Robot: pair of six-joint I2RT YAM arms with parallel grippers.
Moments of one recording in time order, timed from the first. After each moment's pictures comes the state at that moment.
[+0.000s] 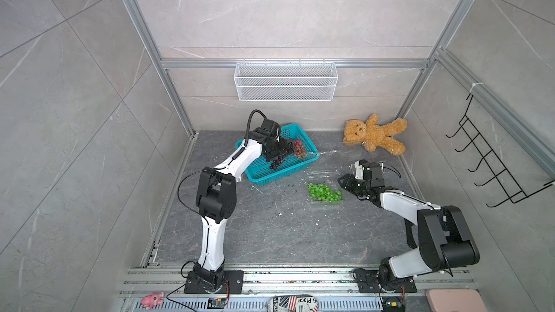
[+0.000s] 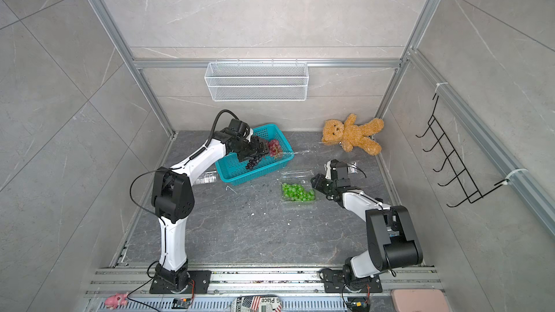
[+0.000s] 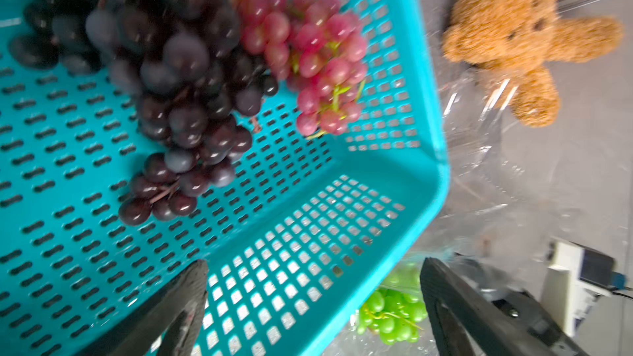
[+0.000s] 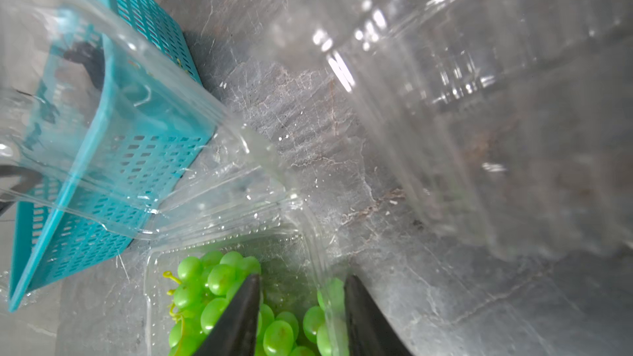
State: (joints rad) left arm -0.44 2.10 1.89 -0.69 0.33 -0.57; right arm 0.12 1.50 0.71 0.02 -0.29 0.57
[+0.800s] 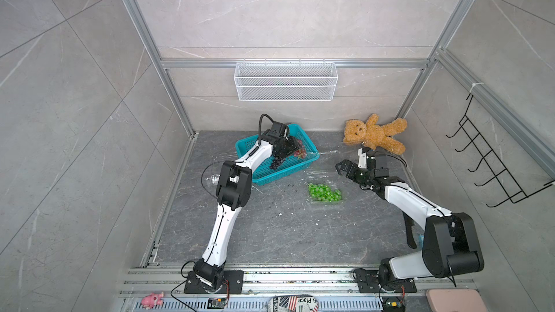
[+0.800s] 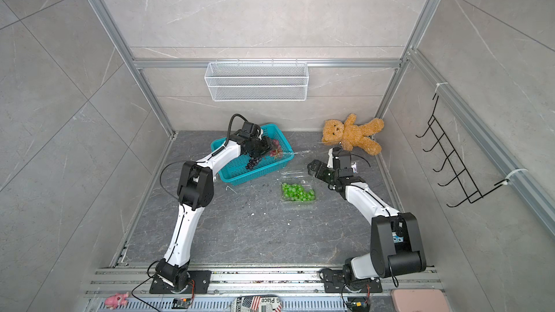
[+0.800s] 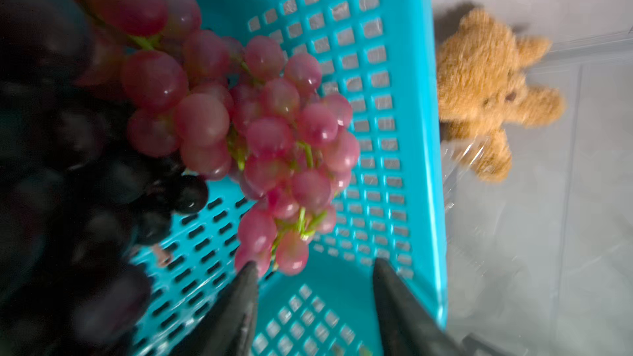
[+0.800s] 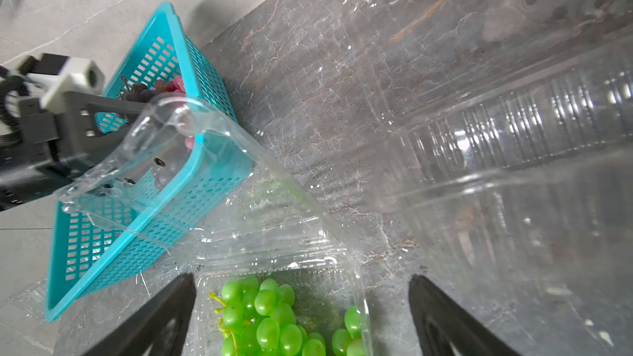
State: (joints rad) left arm -0.47 2.45 2.15 -0.49 0.43 -0.79; right arm 0.12 1.45 0.87 -0.12 -0.25 0.51
